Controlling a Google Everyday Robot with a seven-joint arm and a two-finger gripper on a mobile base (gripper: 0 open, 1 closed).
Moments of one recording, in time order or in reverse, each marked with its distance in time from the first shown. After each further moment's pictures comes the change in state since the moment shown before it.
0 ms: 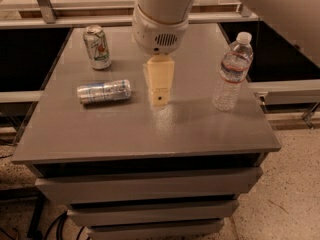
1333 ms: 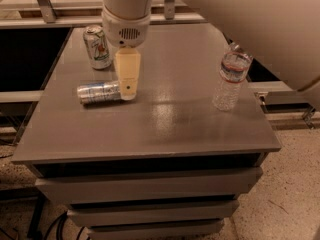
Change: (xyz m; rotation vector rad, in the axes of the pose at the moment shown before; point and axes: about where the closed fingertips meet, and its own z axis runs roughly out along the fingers) arm -0.039 -0.050 0.035 -0.004 0.003 0.016
